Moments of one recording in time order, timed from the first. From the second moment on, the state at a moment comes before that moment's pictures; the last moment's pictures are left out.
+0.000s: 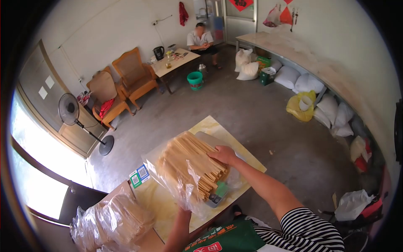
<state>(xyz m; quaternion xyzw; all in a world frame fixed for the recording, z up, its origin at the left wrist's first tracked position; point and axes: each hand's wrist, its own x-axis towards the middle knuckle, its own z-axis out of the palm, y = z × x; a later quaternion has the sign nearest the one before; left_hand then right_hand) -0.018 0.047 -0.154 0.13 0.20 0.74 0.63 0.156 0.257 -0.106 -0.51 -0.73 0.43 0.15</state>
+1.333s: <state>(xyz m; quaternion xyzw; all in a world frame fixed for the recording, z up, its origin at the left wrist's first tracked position) -0.023 0.031 -0.142 0.21 0.60 0.63 0.45 0.555 0.028 -0.329 -0.75 -0.04 0.46 0.47</state>
